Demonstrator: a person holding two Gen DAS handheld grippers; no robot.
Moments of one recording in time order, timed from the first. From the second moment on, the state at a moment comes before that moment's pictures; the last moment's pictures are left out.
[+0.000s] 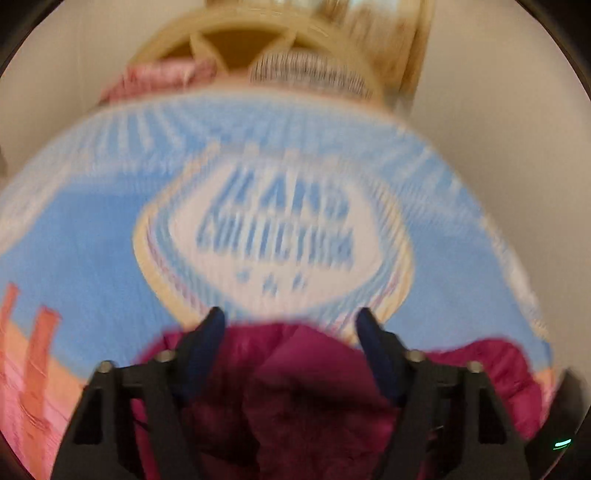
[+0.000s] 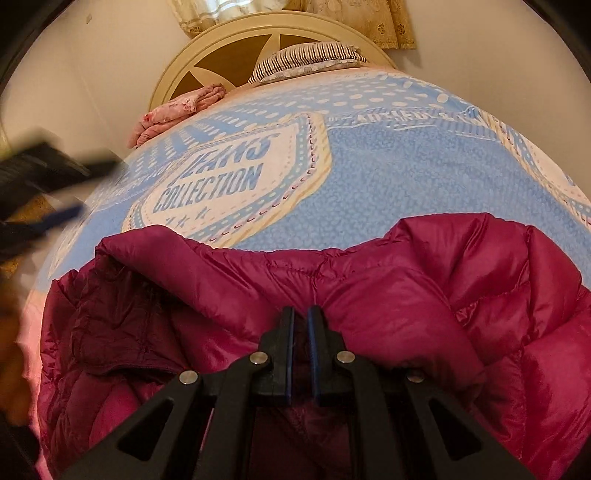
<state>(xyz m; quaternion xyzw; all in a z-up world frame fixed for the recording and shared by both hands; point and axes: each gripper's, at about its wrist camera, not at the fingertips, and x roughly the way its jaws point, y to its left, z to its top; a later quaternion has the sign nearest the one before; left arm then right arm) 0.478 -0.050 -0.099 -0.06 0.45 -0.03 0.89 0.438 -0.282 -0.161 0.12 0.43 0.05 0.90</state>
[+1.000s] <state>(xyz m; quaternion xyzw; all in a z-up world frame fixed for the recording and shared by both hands) 0.434 -0.050 -0.148 -0.01 0.43 0.00 0.90 0.432 -0.320 -0.161 0.13 0.42 0.00 0.90</state>
